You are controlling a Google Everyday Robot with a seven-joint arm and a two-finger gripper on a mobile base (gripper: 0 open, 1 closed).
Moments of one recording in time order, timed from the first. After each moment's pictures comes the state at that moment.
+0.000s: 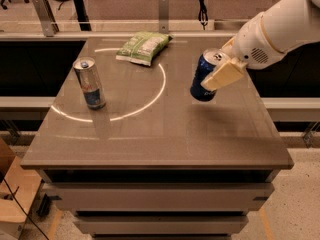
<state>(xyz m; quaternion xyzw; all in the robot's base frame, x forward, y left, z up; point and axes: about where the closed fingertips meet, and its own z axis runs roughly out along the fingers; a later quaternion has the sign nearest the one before) 0.563 -0.136 0.946 -0.55 0.76 0.08 0.33</state>
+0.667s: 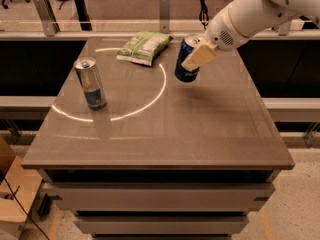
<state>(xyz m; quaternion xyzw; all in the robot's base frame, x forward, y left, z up) 0.650 -0.105 0.941 -0.51 0.78 0.08 0.35</state>
